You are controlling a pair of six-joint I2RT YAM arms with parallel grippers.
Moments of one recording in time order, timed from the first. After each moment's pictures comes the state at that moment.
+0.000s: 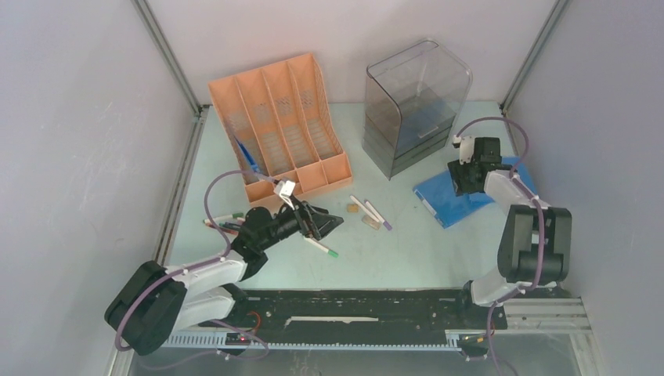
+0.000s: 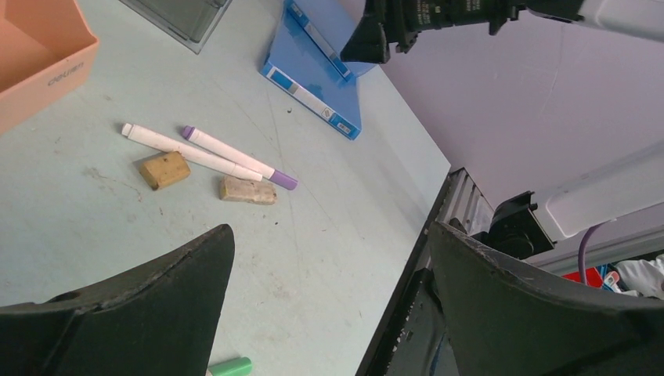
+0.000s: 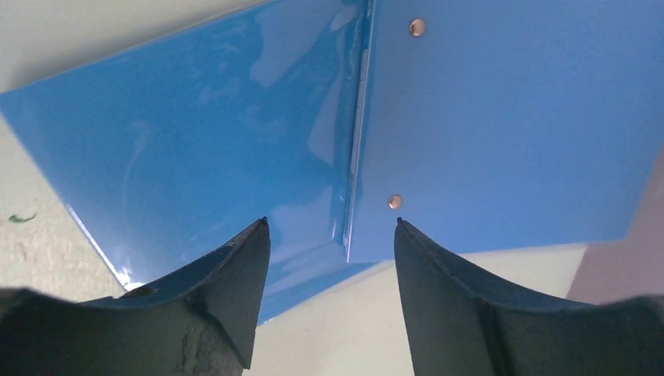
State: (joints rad) left arm -0.61 1.09 0.24 0.82 0.37 -0.71; right arm -0.11 1.54 0.97 -0.36 -0.01 -0.35
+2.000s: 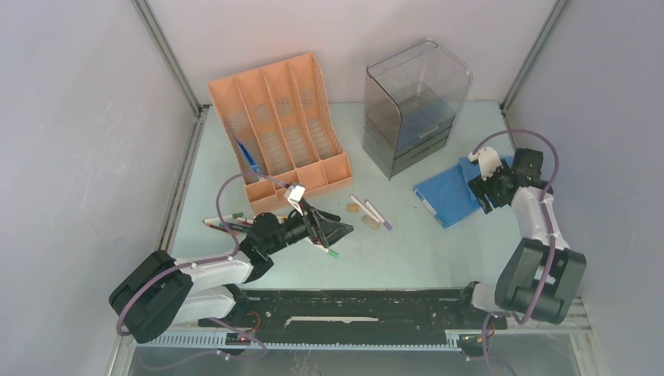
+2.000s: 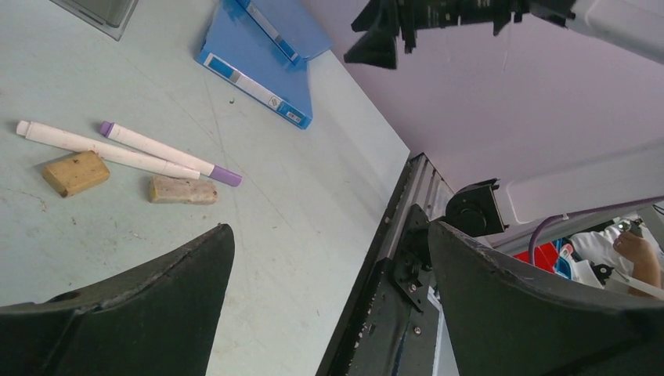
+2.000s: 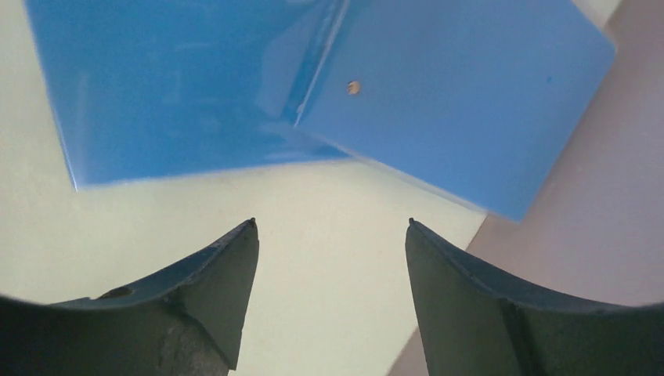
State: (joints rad) left arm -0.73 1.17 0.23 0.96 0.34 -0.77; right arm -0.32 1.38 0.96 -0.56 -0.22 -0.76
